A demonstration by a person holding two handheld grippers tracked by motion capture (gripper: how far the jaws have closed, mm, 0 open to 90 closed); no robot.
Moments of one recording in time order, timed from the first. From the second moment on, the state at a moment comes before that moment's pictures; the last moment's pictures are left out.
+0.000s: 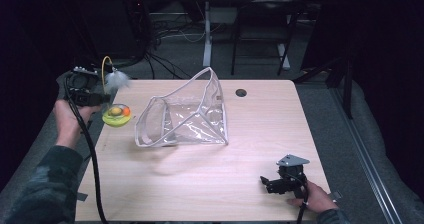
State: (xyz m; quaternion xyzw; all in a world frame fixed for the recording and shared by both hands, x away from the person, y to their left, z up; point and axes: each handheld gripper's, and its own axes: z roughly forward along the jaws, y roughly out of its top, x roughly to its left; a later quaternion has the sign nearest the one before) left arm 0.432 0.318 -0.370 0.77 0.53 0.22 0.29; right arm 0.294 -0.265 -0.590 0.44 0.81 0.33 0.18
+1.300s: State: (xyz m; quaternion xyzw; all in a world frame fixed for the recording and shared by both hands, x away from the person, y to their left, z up) left arm 0.421 0.286 -0.301 0.78 0.48 0.26 0.31; right arm 0.294 -0.265 -0.590 0.44 0.81 0.33 0.18
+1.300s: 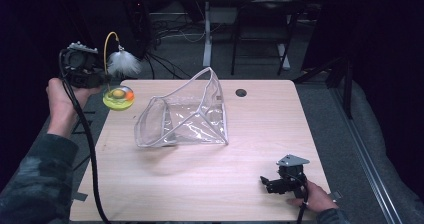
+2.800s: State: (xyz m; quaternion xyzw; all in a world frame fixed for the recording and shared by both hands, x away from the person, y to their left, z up) left arm 0.429 0.193 -0.334 0.85 0.38 0.18 0.32; right arm 0.294 -0.265 -0.590 0.44 0.81 0.33 0.18
